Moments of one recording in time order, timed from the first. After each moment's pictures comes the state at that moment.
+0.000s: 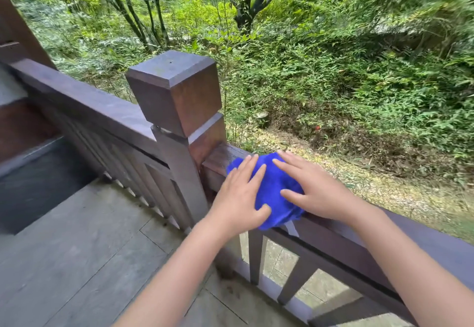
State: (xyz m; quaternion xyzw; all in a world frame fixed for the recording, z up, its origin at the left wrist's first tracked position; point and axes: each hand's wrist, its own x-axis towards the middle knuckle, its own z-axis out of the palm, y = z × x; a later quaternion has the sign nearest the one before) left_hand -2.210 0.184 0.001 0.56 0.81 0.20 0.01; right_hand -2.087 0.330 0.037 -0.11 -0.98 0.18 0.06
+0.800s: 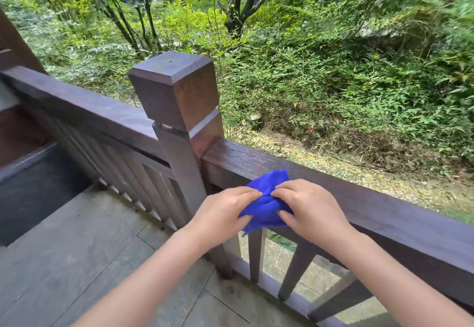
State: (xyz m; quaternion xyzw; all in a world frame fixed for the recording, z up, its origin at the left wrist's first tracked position) left_hand -2.196 0.127 0.012 0.62 0.76 0.21 0.01; right_hand -2.051 0.261 0.028 -0.17 -0.98 0.06 0.10
